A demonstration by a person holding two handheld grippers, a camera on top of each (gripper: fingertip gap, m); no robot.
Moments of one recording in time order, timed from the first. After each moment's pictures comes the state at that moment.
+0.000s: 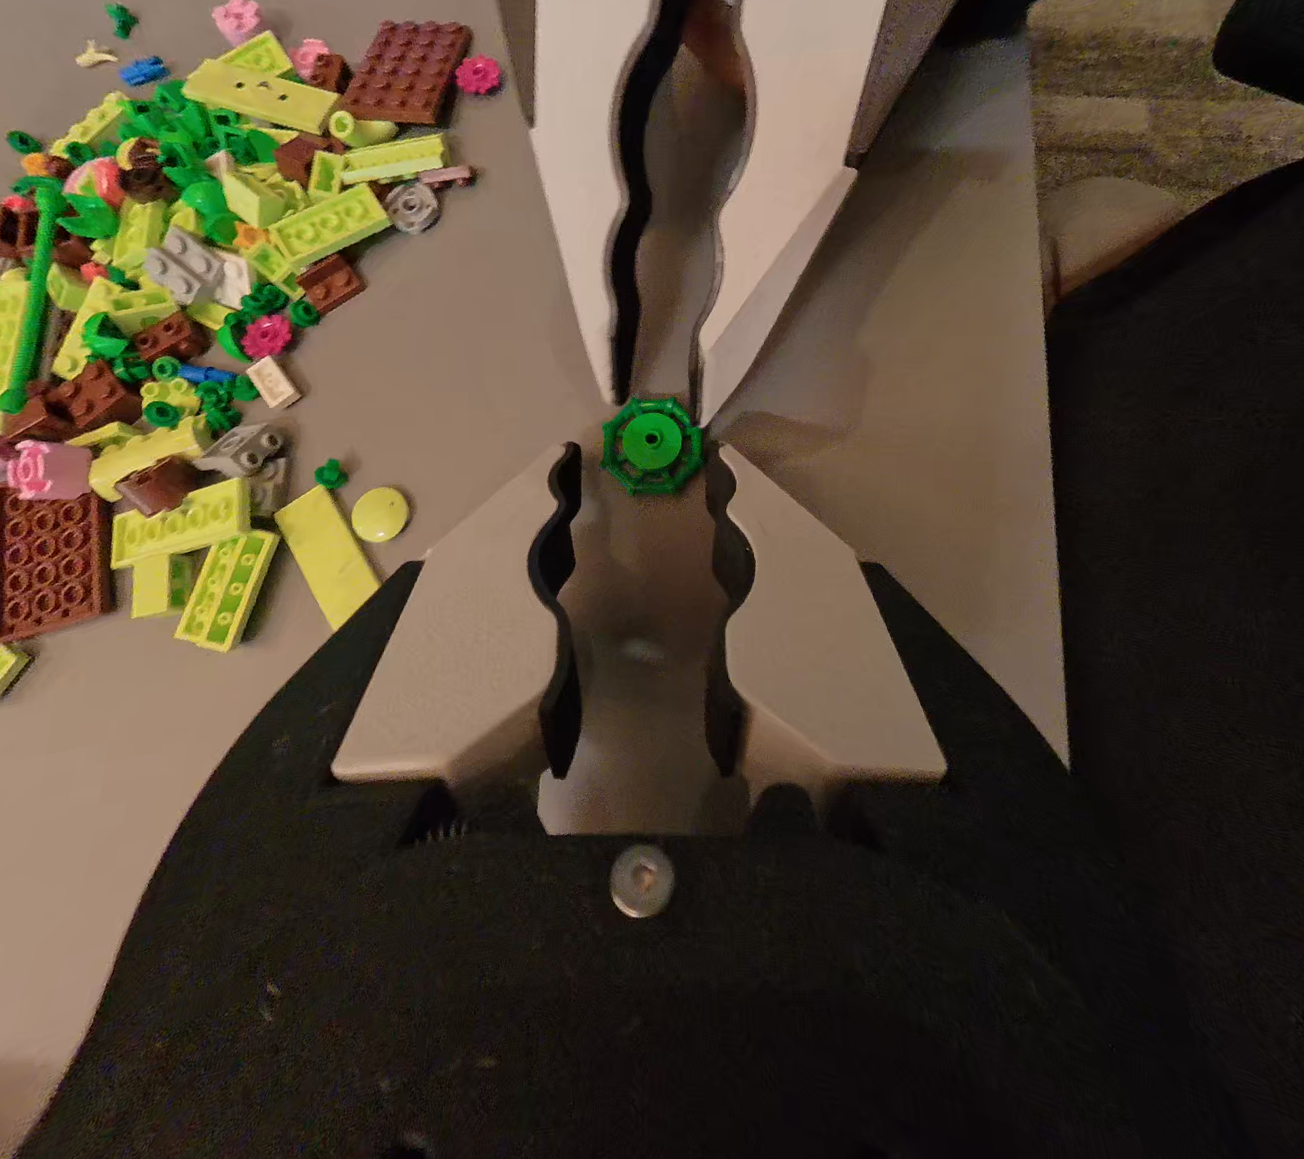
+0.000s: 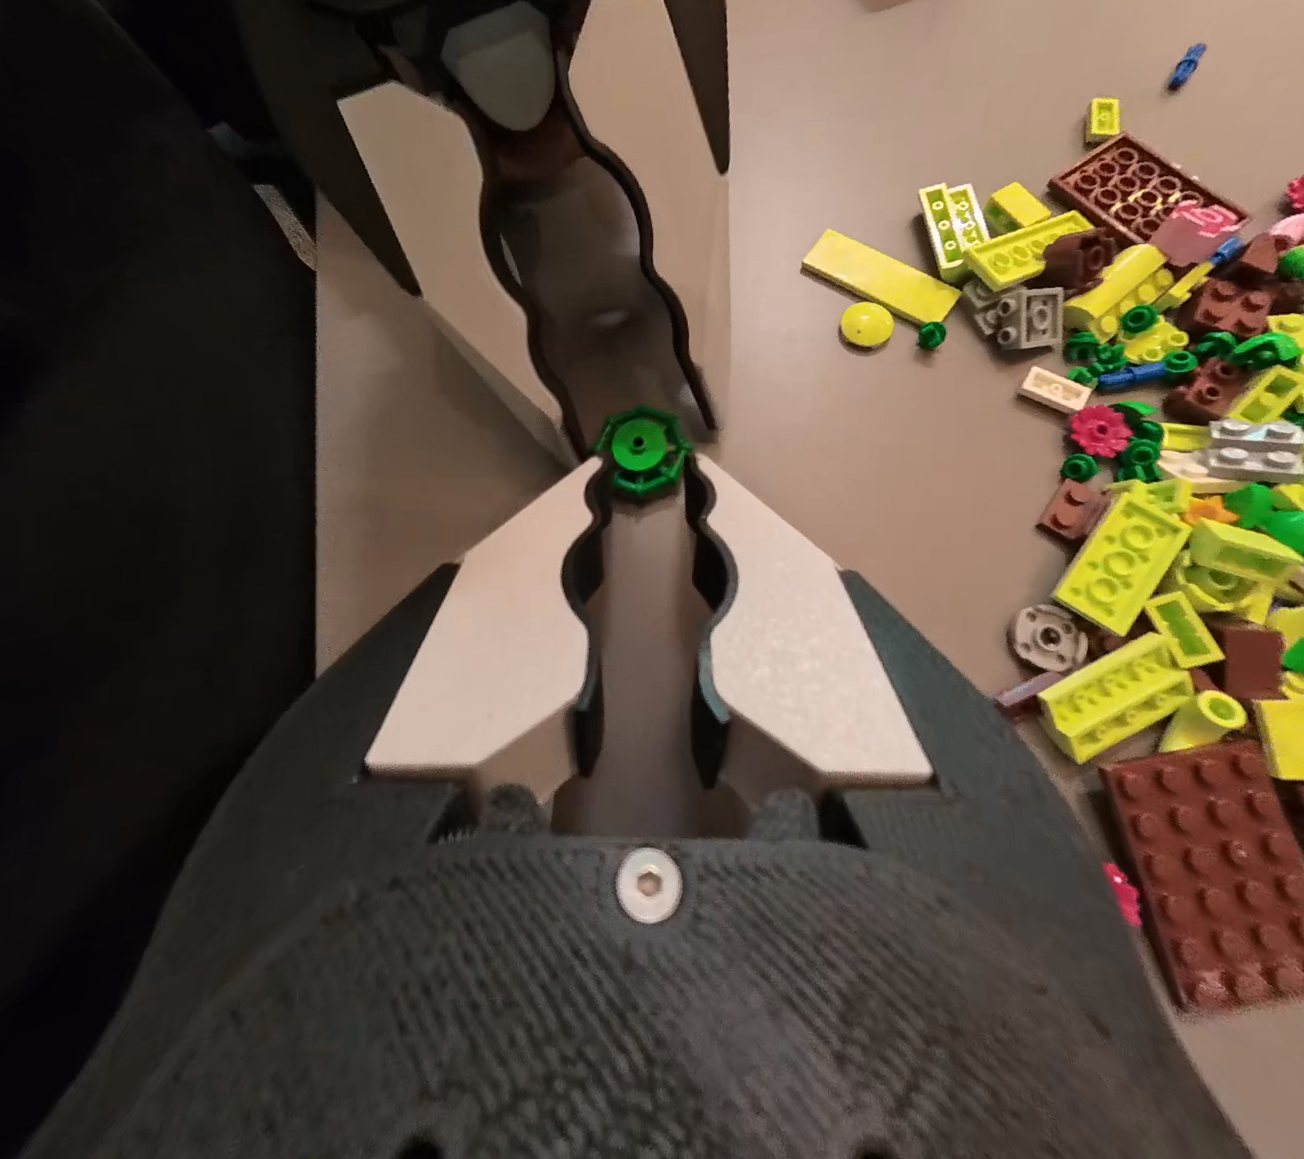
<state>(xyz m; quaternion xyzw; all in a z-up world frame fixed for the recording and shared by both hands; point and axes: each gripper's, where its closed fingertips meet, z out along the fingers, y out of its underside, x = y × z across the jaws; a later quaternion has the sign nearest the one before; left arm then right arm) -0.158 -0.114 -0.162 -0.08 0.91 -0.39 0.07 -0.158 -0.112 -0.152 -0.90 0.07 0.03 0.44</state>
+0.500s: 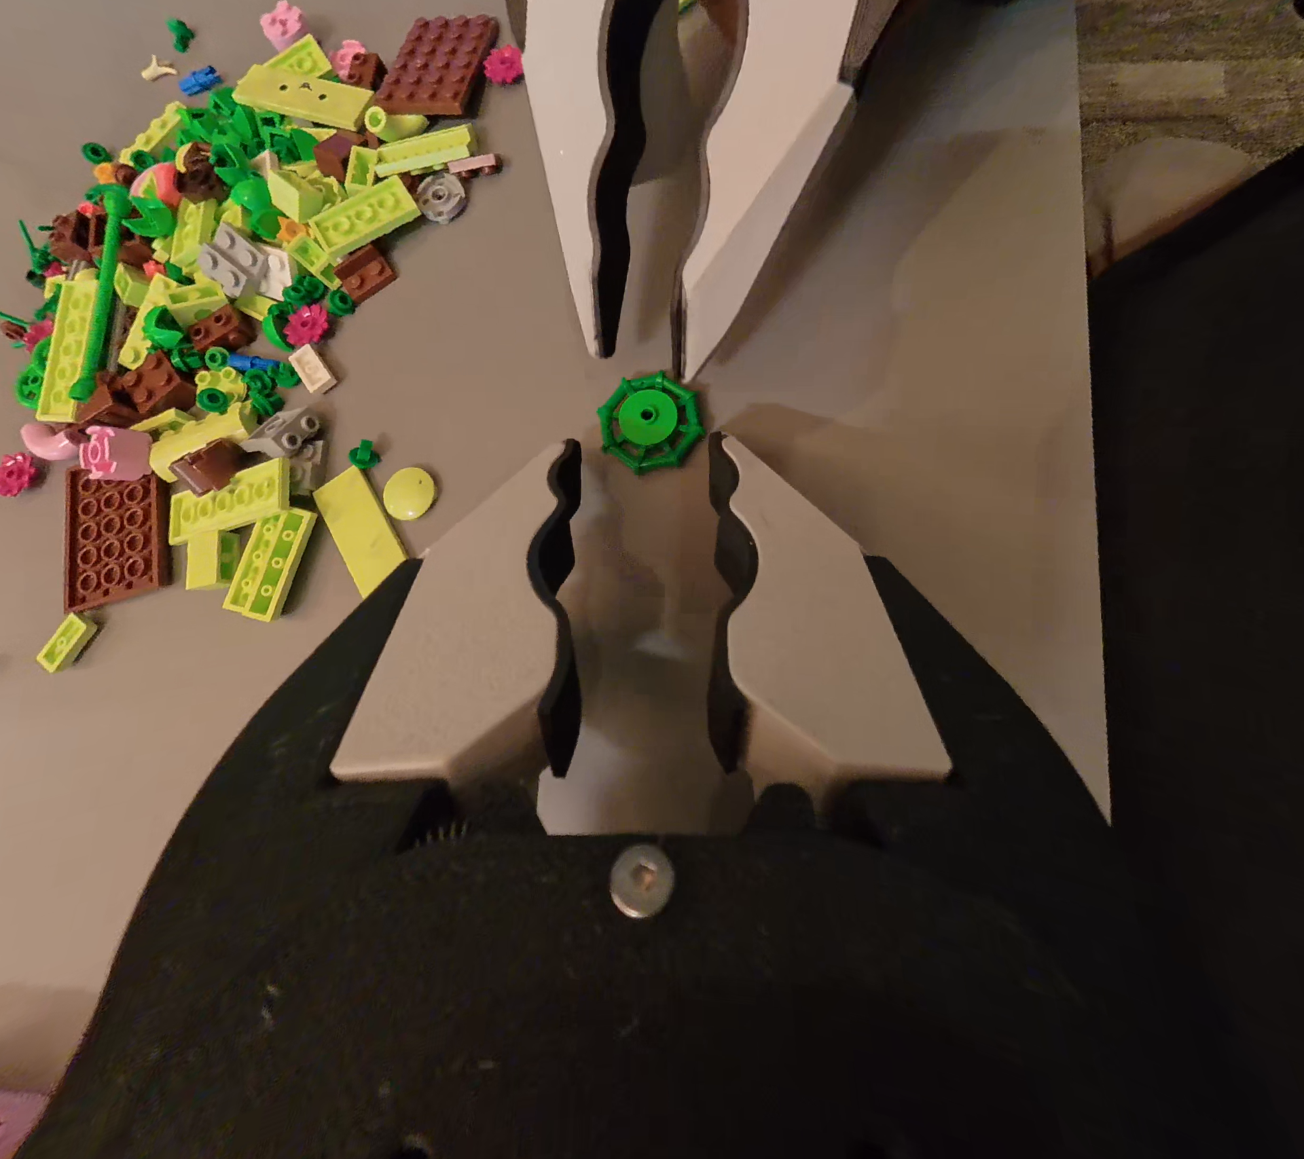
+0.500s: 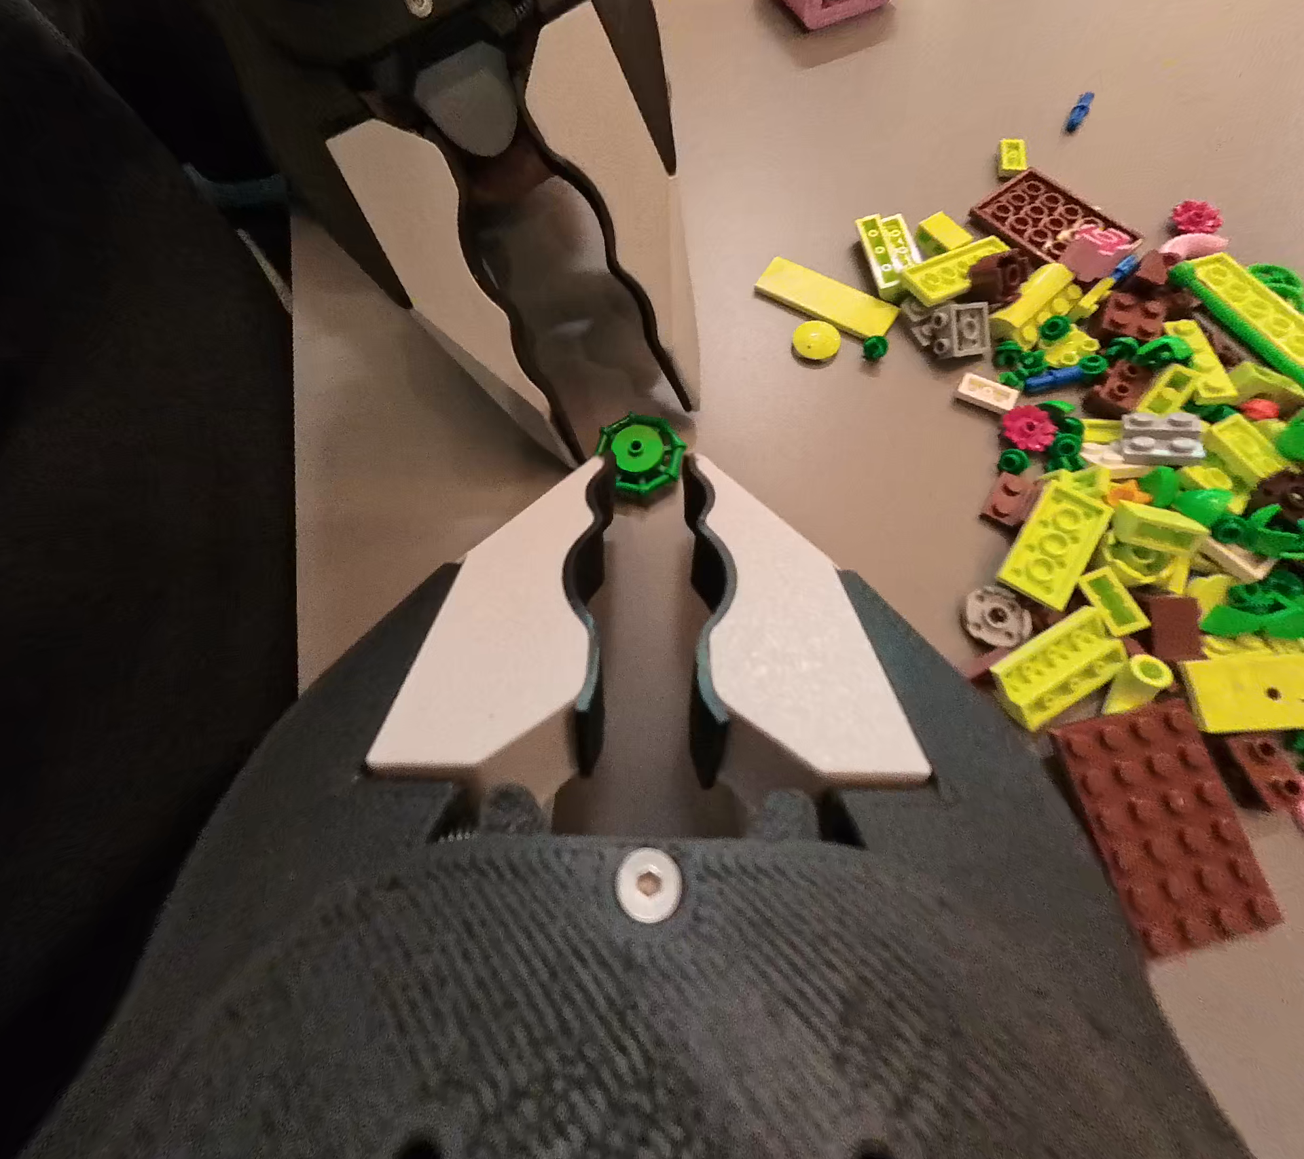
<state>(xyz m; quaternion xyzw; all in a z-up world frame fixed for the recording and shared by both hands) -0.154 -0.107 -0.163 -0.08 0.91 -0.38 0.11 -0.149 -0.114 -0.143 -0.88 0.08 0.00 0.46</state>
